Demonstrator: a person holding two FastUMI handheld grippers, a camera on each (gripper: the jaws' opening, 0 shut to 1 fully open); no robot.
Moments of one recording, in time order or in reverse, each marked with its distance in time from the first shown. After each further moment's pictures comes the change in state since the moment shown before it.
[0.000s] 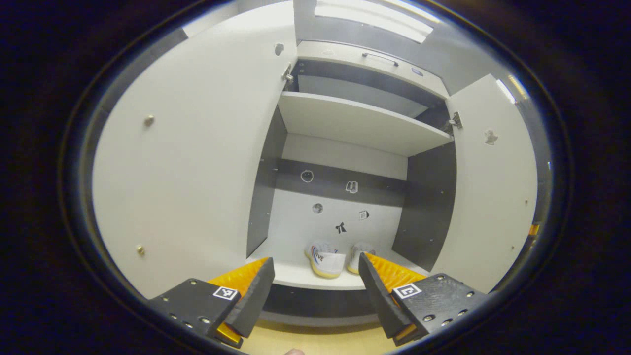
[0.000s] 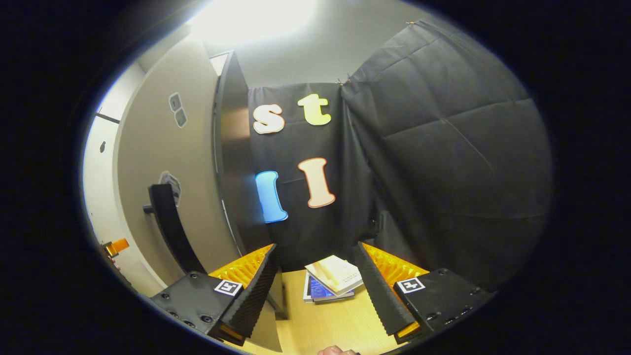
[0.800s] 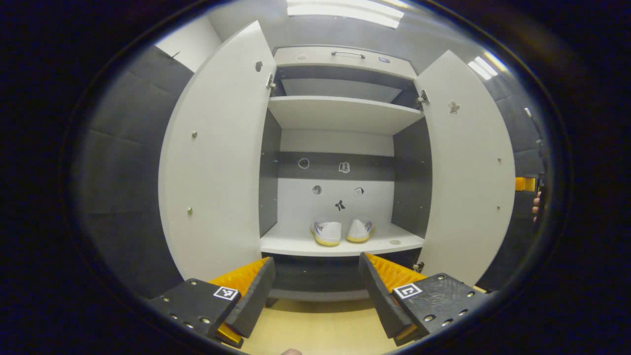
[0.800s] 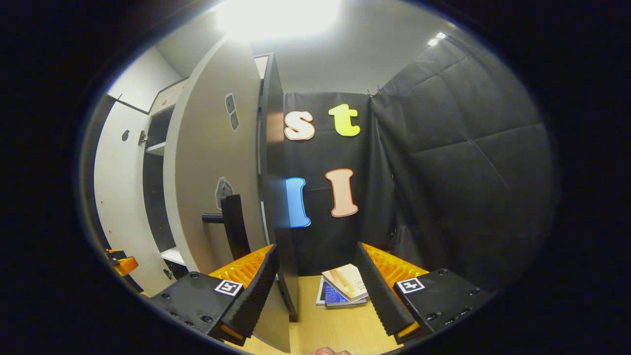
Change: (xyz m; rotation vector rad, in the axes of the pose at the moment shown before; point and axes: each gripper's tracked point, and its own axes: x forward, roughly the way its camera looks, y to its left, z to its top) left arm -0.071 -0.023 -0.036 0.116 0.075 -0.002; right arm -0.018 0.050 0.013 -0.119 -0.048 0.076
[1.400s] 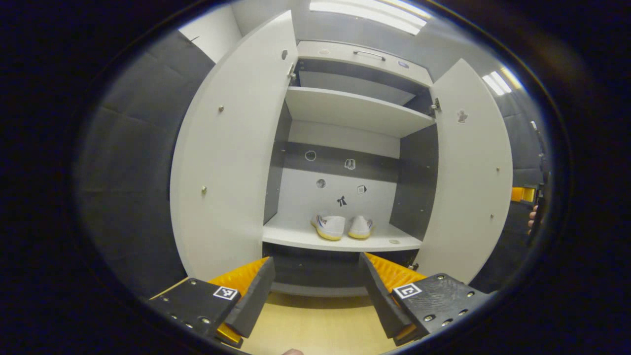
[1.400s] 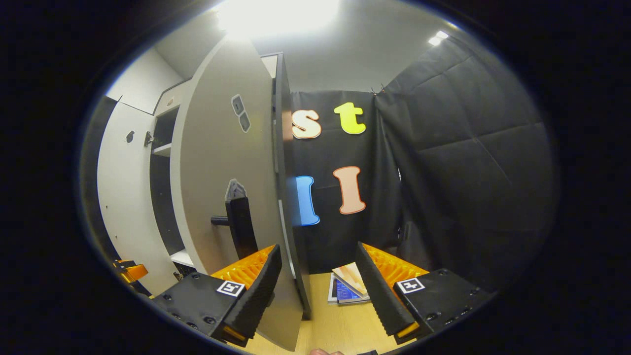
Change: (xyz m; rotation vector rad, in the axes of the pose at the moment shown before) left arm -0.008 0.035 -0.011 -0.083 0.035 0.002; right arm -0.006 0.042 -0.004 0.029 0.023 0.008
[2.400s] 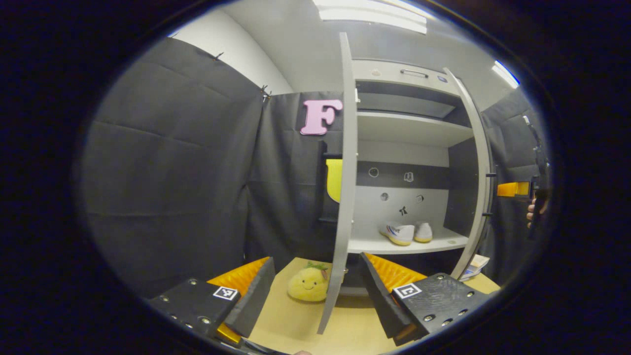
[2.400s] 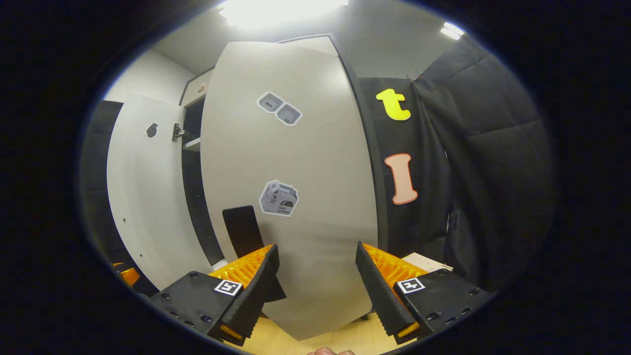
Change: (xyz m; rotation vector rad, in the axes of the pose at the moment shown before) left arm -0.092 0.162 0.049 0.056 -0.064 0.288; right arm 0.042 0.153 -0.014 0.078 0.070 0.184
